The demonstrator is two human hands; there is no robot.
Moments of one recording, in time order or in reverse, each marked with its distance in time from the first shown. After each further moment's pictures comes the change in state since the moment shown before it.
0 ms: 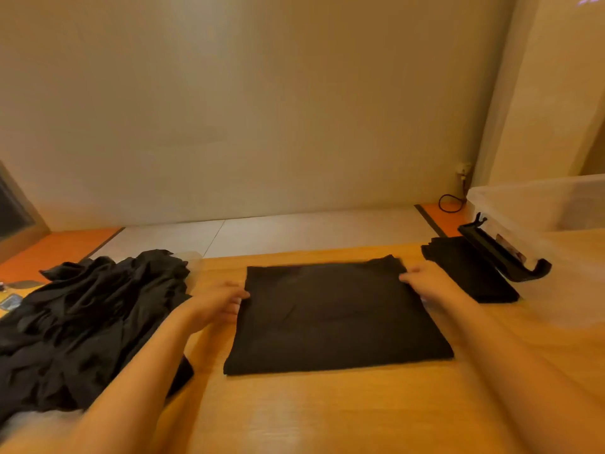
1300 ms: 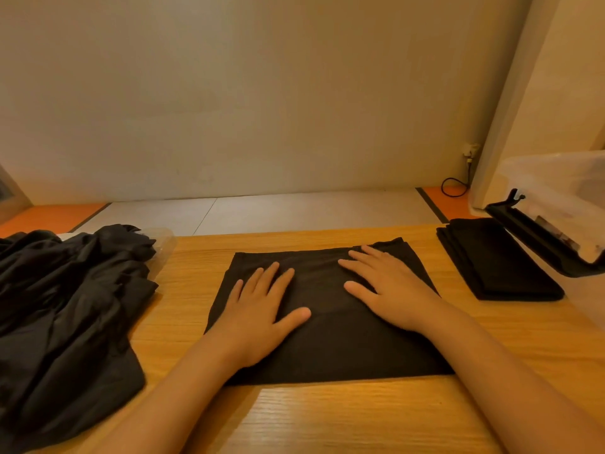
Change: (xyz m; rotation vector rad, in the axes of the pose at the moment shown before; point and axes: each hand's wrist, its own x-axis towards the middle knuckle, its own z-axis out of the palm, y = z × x) left_hand -0.004 -0.003 0.095 0.920 0.076 0.416; right_hand -0.005 -0.005 0.060 -0.788 -0.137 -0.621
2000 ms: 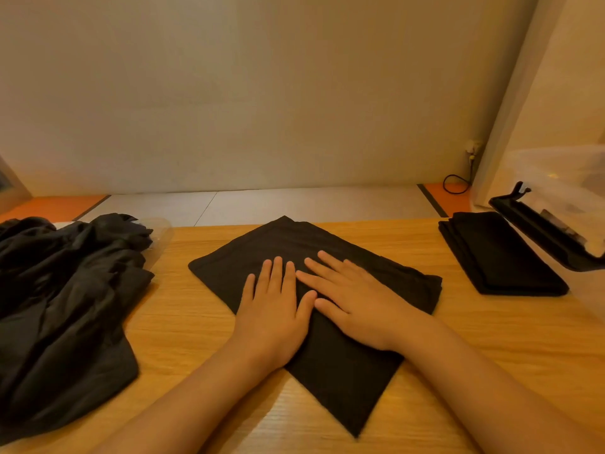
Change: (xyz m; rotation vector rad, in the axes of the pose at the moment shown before) left_hand 0.006 0.033 0.024 0.031 0.092 -0.146; right_hand -0.007 -0.037 0.015 -0.054 -0.083 -0.238
